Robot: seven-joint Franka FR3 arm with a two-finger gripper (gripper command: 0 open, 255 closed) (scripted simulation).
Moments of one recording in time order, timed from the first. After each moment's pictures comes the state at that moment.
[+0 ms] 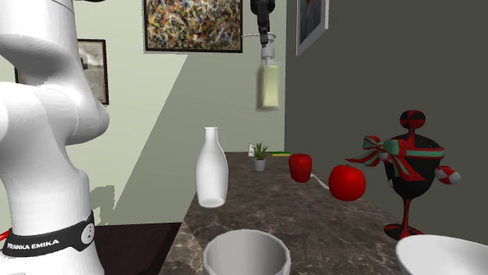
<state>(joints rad) -0.07 -0.04 0.60 -1.35 -0.12 1.29 0.75</state>
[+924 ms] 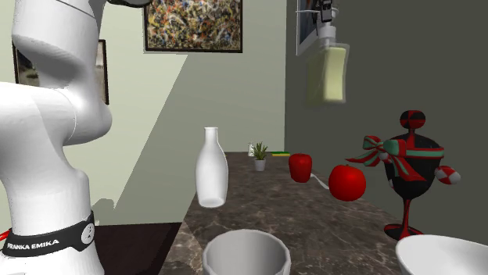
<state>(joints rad) -0.15 0.24 0.50 -1.02 -0.27 1.23 0.50</state>
